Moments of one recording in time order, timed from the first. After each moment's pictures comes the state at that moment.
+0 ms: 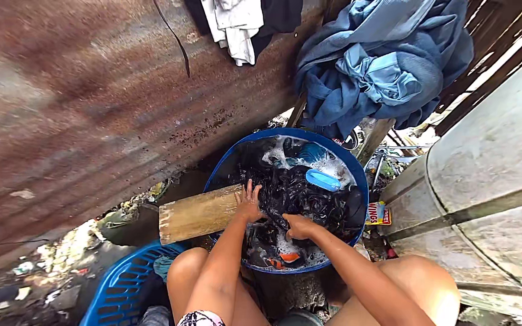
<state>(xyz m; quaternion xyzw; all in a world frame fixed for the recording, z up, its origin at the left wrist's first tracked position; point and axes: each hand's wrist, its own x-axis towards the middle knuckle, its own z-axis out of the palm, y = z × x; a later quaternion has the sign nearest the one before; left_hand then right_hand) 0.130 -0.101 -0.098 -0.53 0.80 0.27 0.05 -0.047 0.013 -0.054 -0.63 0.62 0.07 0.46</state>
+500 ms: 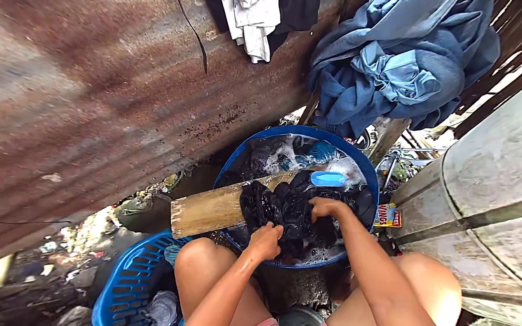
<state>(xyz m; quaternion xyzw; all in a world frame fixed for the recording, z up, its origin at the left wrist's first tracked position) 0.130 0.024 -0.024 -0.47 0.78 0.34 0.23 -0.103 -0.011 -0.047 -0.59 0.64 0.06 0.49</state>
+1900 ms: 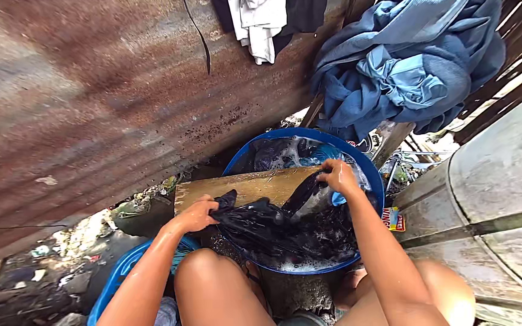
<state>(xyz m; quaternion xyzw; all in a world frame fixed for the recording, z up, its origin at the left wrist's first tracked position) 0.288 -0.089 0.021 -0.51 0.80 0.29 0.12 -0.115 -0.045 0.022 -0.56 0.75 -0.23 0.27</state>
